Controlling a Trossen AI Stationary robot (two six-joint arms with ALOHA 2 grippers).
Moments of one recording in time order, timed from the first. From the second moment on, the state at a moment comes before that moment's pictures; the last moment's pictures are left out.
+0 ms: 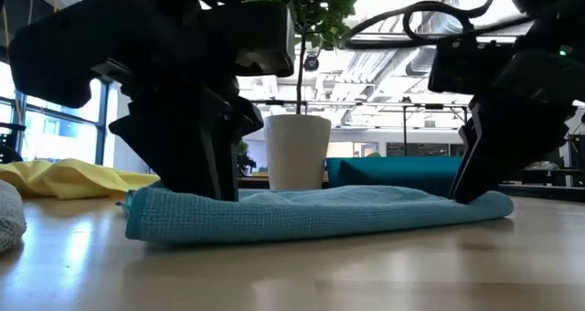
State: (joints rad) left arm -0.30 2.01 1.24 -0.45 -0.09 -0.26; right arm 0.50 1.61 0.70 -0.16 0.36 0.79
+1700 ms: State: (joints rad) left arm -0.37 1.96 1.32 -0.72 -0.16 -0.38; right arm 0.52 1.53 0.70 -0.11 0.39 0.59
